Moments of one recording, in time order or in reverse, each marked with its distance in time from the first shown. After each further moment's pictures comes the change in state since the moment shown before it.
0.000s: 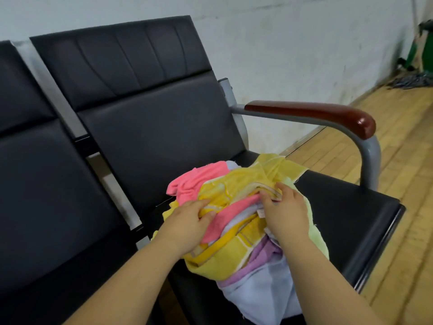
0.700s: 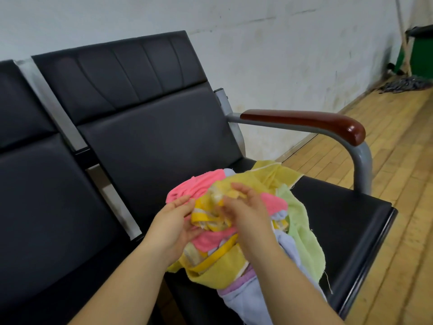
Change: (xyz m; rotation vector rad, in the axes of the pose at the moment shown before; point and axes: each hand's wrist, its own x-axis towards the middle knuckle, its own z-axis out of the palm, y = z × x) left_hand -0.013 0.025 -0.033 -1.419 0.053 -0.382; right_hand -0.054 -0.075 -0.001 1.049 -0.364 0.148
